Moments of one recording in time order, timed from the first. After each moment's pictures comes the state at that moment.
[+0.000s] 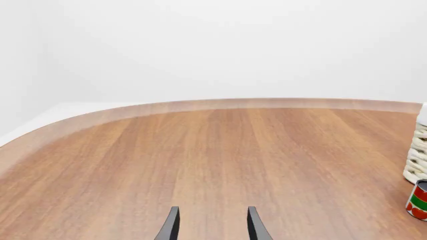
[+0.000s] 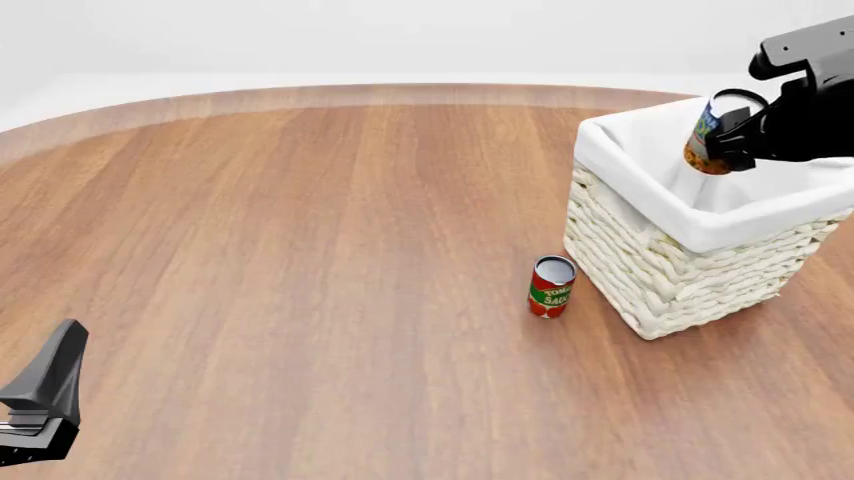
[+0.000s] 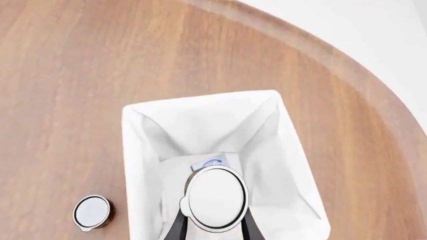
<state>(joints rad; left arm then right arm) 0.00 0.01 0.00 0.00 0.00 -0.07 1.34 -1.11 0.45 -0.29</state>
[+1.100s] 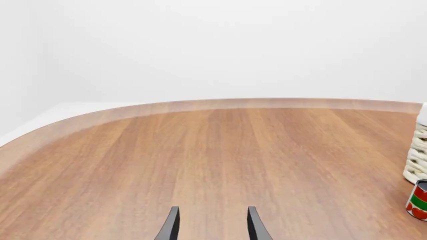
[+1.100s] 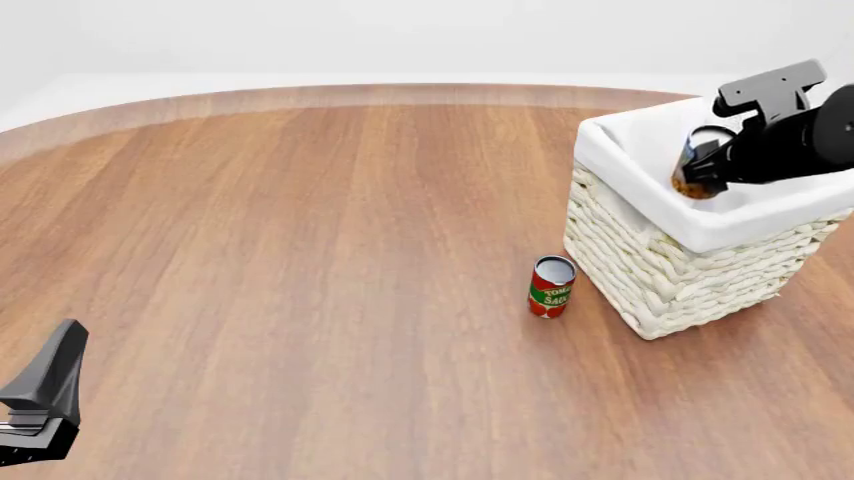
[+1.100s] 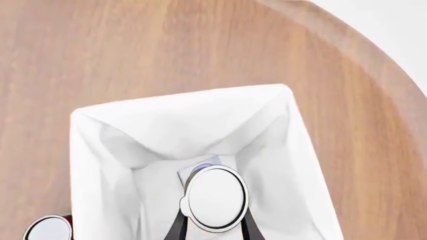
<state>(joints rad) 0.00 0.01 0.00 0.00 0.00 -0.11 1.57 -1.15 0.35 -0.34</state>
